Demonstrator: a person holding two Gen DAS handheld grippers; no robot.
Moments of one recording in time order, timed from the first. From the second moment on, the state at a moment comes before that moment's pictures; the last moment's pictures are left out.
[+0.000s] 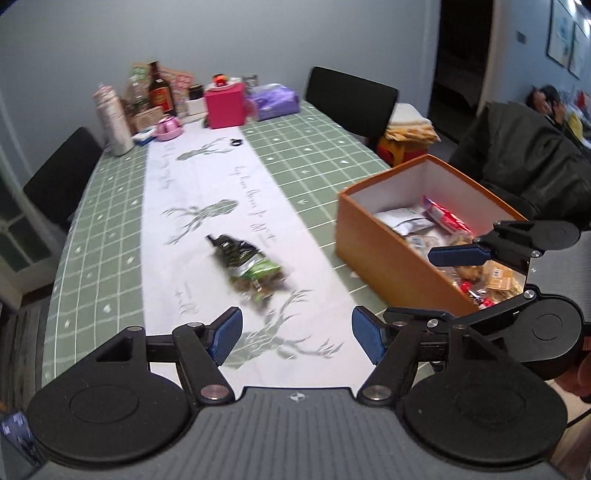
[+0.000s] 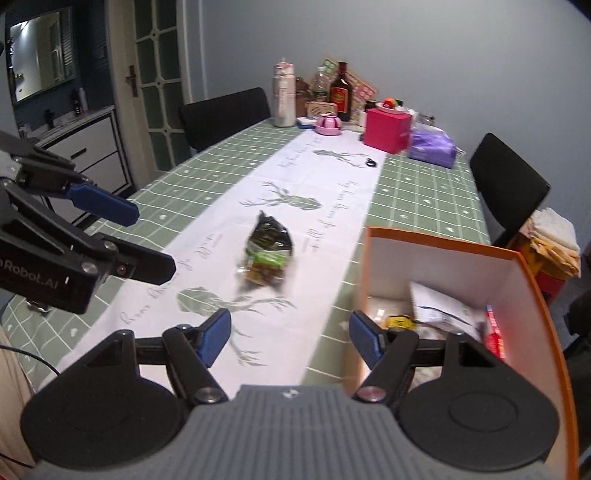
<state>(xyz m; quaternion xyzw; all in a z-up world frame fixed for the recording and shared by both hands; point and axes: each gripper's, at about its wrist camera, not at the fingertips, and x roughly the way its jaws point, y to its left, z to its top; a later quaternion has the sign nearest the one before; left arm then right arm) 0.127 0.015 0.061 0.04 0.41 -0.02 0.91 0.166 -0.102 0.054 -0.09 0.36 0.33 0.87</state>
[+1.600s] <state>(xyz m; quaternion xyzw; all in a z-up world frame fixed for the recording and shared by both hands) 0.215 0.147 -0.064 -0.08 0.39 0.06 0.91 0.267 0.036 -0.071 -0.15 0.40 0.22 0.88</state>
